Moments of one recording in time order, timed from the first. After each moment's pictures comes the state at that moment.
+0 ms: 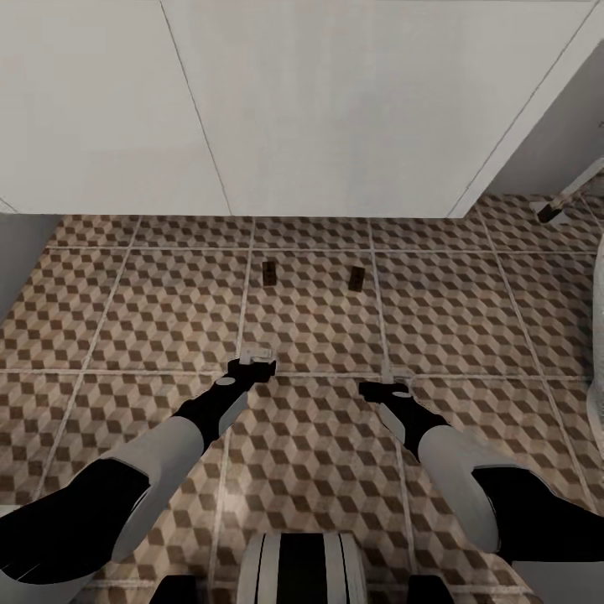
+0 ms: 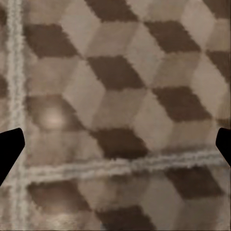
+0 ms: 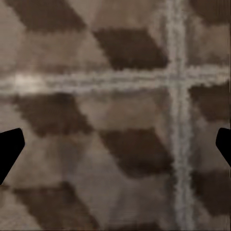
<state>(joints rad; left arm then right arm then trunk) -1.08 -0.12 -0.35 -0.25 0.26 -0.02 0.08 -1.06 0.07 0.01 -0.14 -0.05 0.04 -0.16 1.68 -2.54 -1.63</state>
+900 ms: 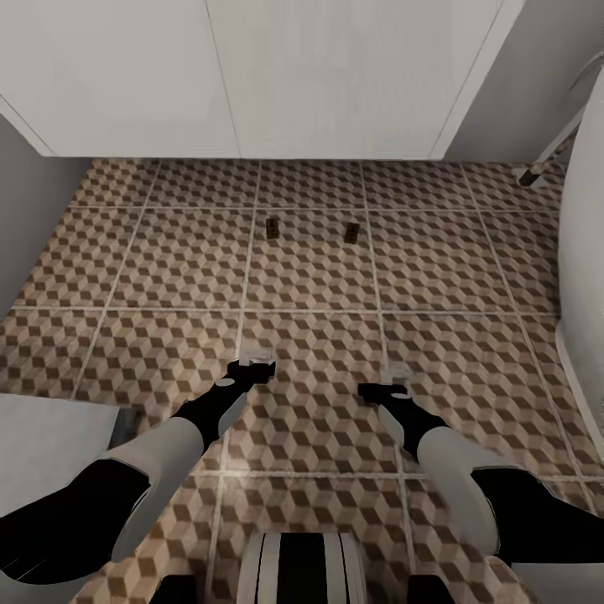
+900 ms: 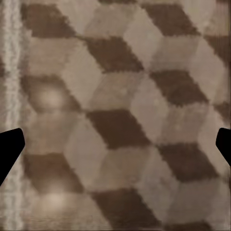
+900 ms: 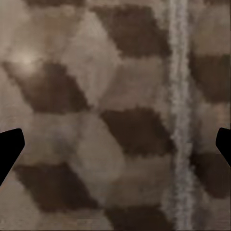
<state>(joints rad) -1.08 -0.12 -0.35 -0.24 0.28 -0.02 0.08 -1.06 0.07 0.01 -0.14 -0.04 0.03 -0.16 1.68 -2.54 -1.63</state>
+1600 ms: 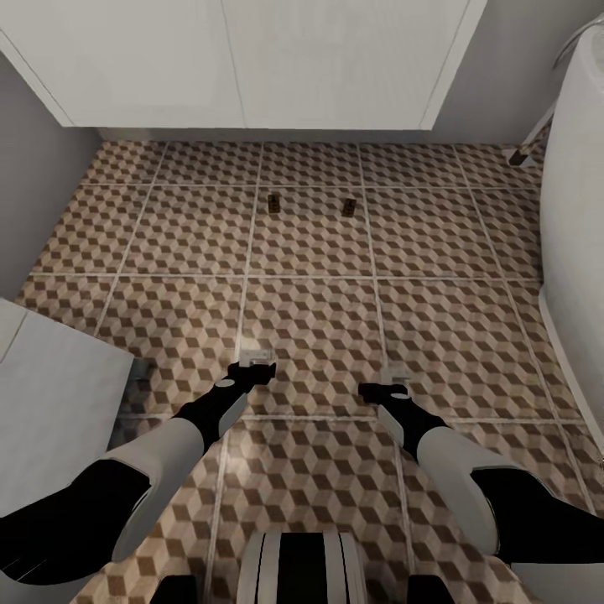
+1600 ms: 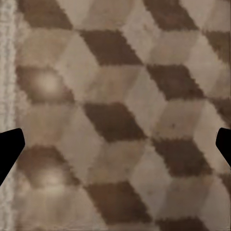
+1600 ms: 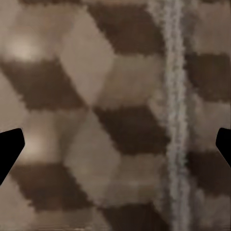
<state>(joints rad) -1.08 -0.13 -0.35 -0.23 0.31 -0.02 0.08 -1.06 0.07 0.01 -0.14 -0.04 0.03 -0.17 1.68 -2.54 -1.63</state>
